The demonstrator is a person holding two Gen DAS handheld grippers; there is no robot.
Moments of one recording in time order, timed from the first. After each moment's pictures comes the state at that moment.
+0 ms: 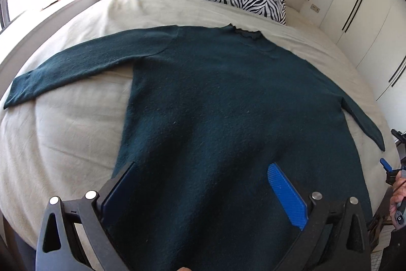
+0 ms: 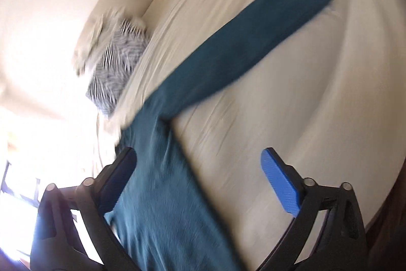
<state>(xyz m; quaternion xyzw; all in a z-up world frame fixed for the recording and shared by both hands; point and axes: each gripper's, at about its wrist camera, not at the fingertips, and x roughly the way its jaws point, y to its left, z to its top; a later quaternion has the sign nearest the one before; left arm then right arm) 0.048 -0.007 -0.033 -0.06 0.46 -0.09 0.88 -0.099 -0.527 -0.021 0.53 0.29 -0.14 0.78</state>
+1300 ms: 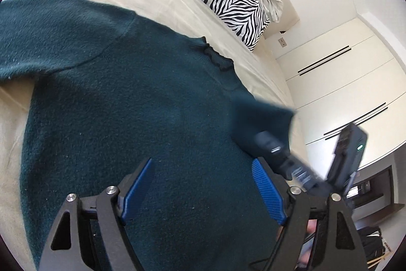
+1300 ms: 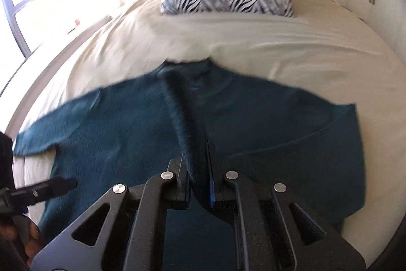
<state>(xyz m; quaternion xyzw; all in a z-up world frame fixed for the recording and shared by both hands) 0.190 0.002 -0.064 -0.31 0.48 -0.24 0.79 0.230 -0.286 -0.022 0.05 0.46 0.07 0.89</state>
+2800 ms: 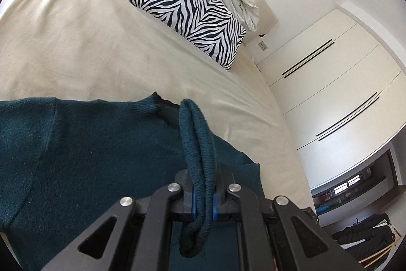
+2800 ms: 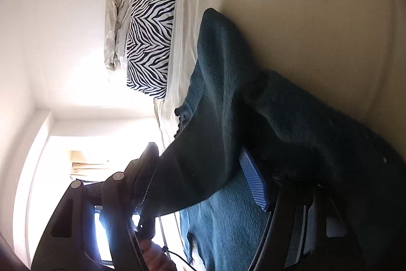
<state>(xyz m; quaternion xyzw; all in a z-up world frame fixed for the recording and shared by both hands) 0.302 -0.034 -0.015 -0.27 0.43 -0.28 0.81 0.127 -0.452 -0.122 0.68 0.28 0.04 0.68</state>
